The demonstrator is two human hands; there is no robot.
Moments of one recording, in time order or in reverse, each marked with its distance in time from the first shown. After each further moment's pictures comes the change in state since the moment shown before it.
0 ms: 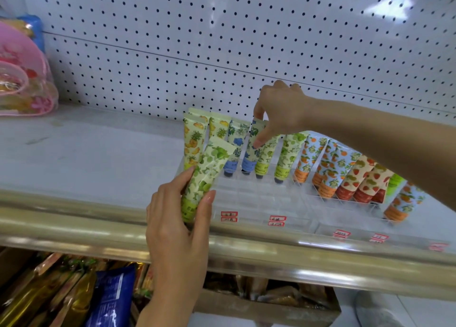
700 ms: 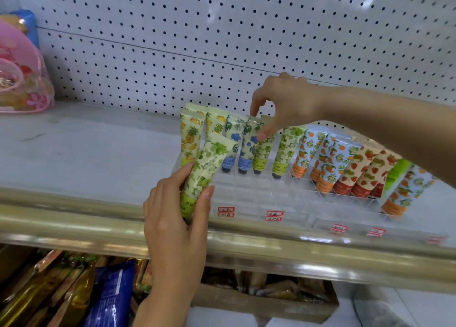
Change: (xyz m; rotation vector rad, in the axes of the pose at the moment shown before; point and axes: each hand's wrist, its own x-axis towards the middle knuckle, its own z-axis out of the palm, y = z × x) left_hand 0.000 0.000 0.002 0.019 -0.013 0.029; right_hand -0.013 0.008 -0.012 0.010 -0.012 -0.065
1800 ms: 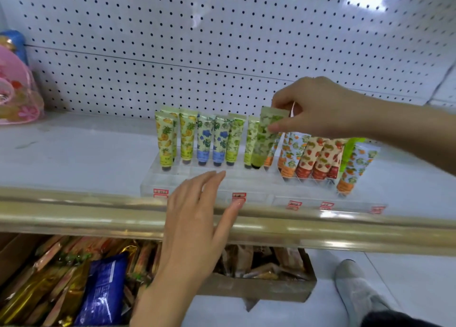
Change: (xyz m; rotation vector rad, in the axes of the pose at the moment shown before) left_hand -0.025 0.045 0.005 0.309 -0.473 0.161; right_hand -0.117 0.018 -0.023 0.258 0.132 0.084
